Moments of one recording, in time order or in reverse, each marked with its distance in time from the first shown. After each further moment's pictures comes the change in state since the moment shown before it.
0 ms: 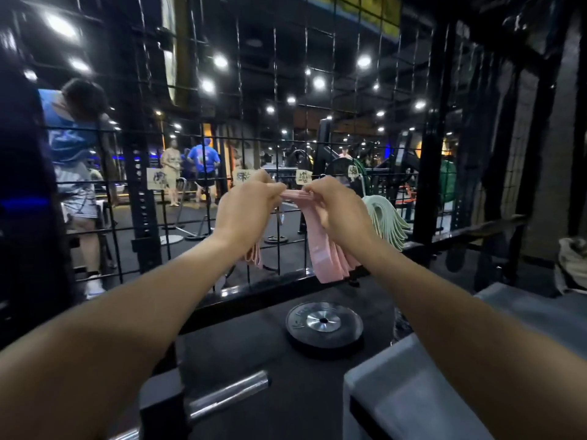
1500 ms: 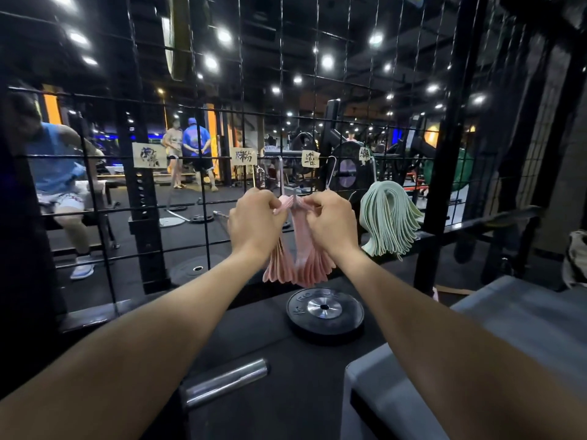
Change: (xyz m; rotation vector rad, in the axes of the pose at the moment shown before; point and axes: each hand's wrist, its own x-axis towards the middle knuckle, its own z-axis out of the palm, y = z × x) left_hand -0.015 -0.012 0.066 -0.150 0.120 -0.332; right_hand -0.005 0.020 0.072 0.219 0.069 0.304
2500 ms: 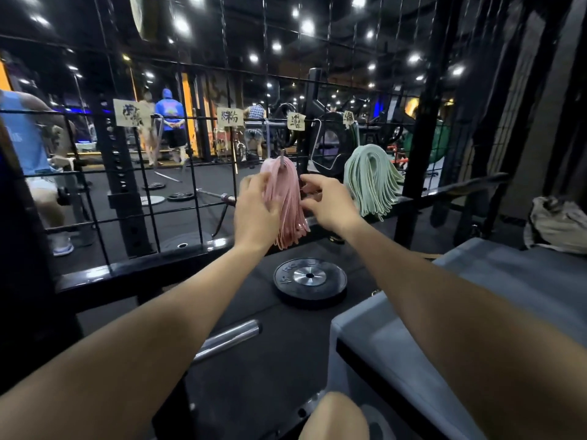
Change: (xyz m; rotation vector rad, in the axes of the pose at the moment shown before) left_hand -0.052 -0.002 0.007 -0.376 -0.118 -0.030; right_hand -0.034 0.011 -0.019 0.091 -0.245 0.183
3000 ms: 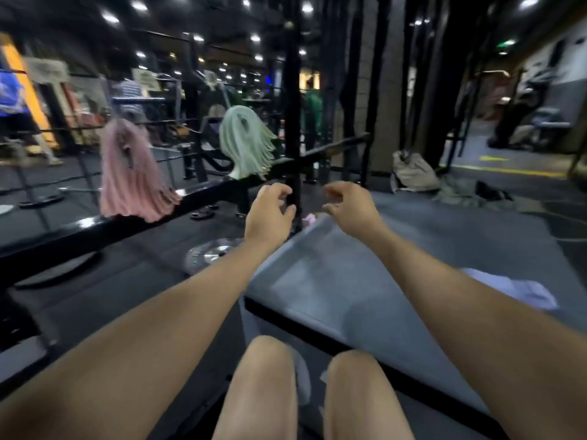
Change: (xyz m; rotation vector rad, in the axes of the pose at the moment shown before) left_hand -0.111 0.082 0.136 -0.117 -0.522 0.138; right_hand -0.161 0.102 -0.144 -0.397 0.239 0.346
